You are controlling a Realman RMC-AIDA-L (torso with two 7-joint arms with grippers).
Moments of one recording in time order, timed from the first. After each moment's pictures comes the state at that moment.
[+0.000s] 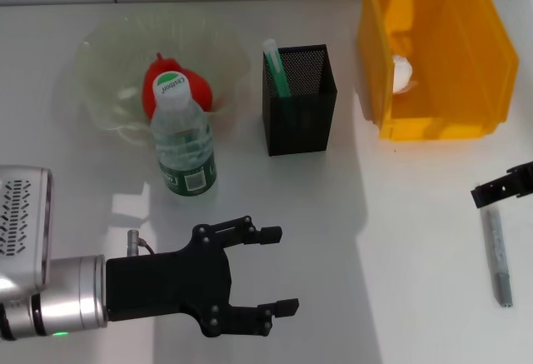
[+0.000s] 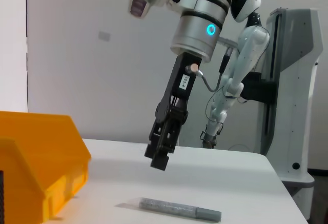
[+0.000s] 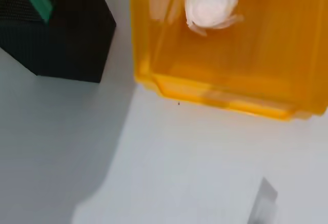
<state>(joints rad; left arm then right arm) -0.33 -2.05 1.49 0.44 1.32 1.54 -0.80 0.33 2.09 -1.31 -1.74 -2.69 -1.75 2.95</state>
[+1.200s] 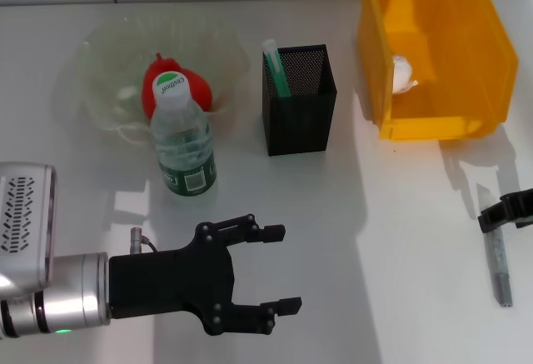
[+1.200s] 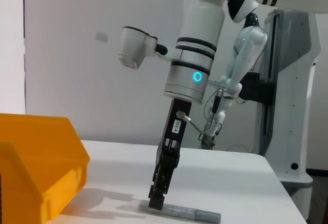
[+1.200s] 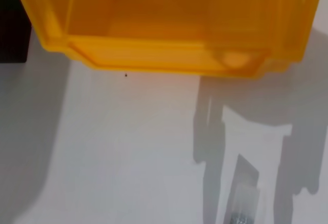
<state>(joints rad) -0.34 -2.05 1.48 0.43 1.32 1.54 -0.80 0.34 2.09 -1.30 -1.45 -2.70 -1.55 2.95</state>
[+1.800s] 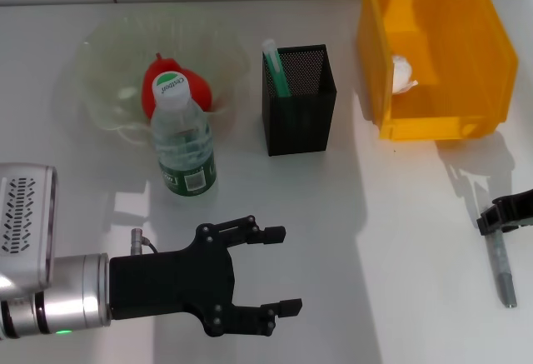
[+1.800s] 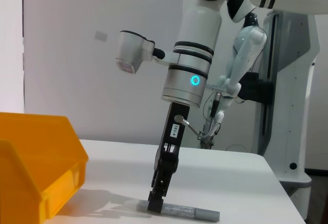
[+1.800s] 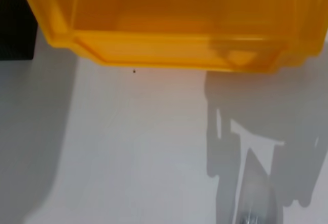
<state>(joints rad) -0.34 -2.05 1.49 0.43 1.32 1.54 -0.80 0.35 2.08 -1.30 -1.40 -2.67 -1.53 2.94</state>
